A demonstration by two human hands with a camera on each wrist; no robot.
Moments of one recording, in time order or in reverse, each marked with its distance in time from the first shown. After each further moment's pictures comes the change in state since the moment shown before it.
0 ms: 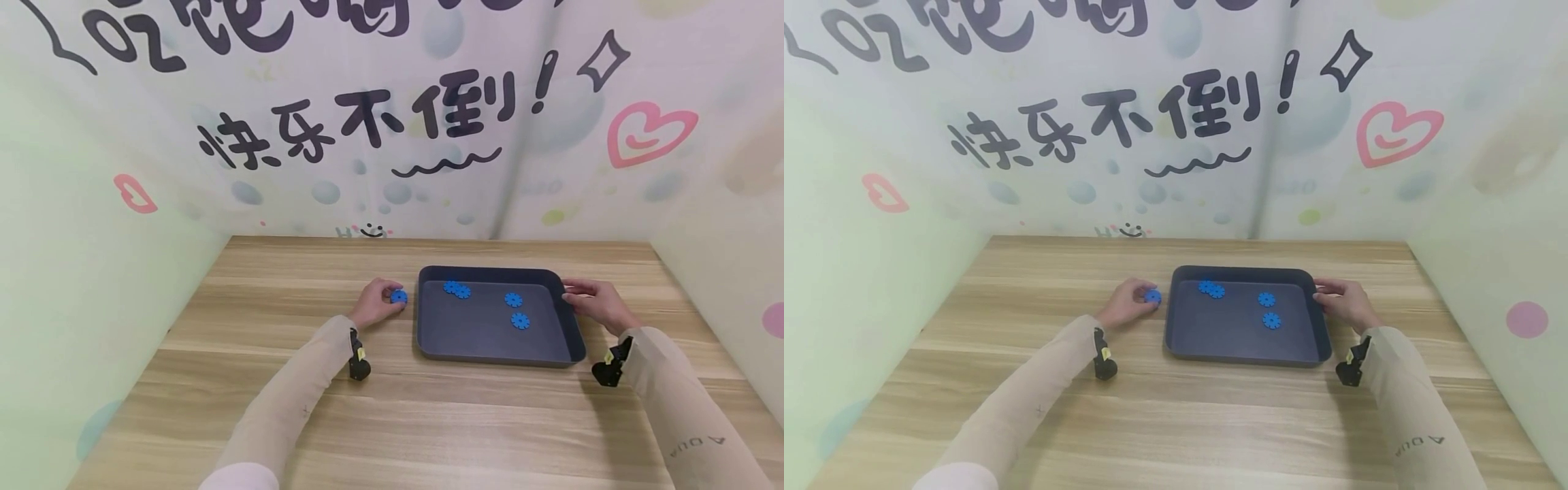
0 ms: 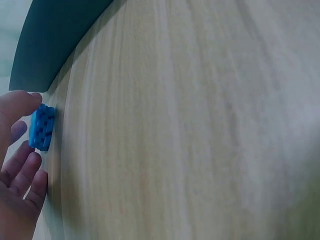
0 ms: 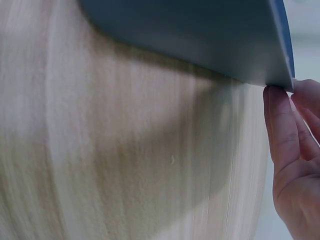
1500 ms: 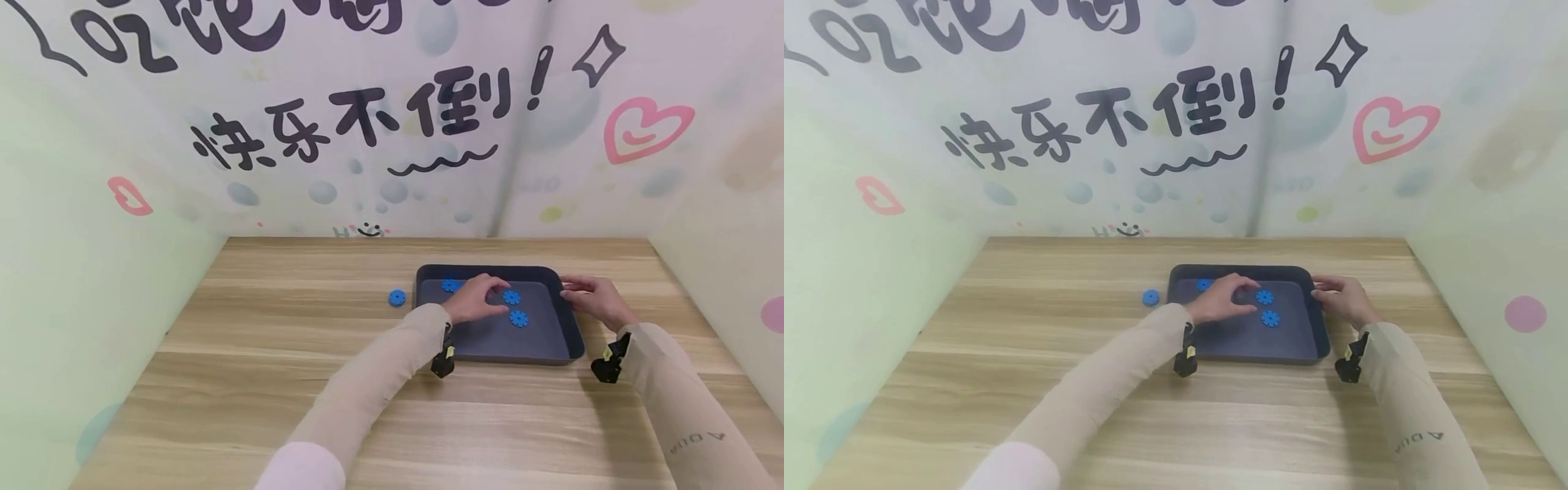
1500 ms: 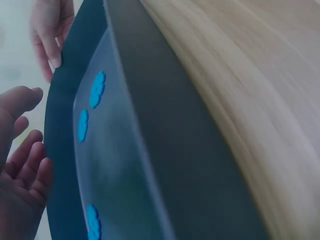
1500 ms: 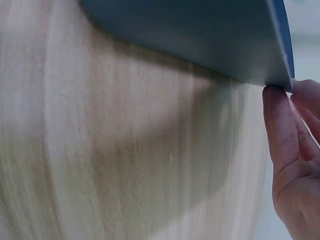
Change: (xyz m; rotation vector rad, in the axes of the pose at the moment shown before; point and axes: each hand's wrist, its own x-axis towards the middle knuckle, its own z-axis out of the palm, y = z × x) left_hand 0.045 0.137 0.090 0.095 -0.353 0.227; right_hand 0.003 0.005 -0.002 0.014 0.002 -0.038
